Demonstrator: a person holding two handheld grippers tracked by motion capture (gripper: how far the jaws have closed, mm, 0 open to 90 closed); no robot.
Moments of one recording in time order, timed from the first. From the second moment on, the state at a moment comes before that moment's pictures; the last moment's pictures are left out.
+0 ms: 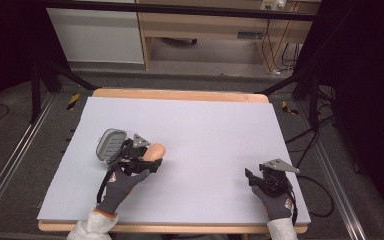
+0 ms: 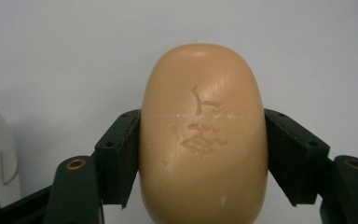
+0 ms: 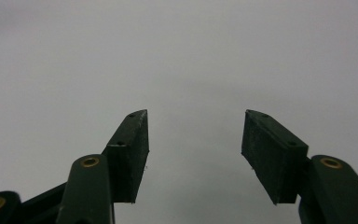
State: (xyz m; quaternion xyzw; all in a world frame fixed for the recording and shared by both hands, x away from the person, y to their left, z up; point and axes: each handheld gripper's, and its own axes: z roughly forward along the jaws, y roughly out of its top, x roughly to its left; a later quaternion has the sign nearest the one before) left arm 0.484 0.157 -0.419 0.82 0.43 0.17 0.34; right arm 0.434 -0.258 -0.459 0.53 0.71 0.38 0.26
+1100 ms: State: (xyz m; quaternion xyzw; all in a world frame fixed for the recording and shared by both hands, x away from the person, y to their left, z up) left arm 0.489 0.230 -0.393 0.77 0.48 0.20 0.36; right arm 0.435 -0.259 -0.461 0.53 0.71 0.38 0.26
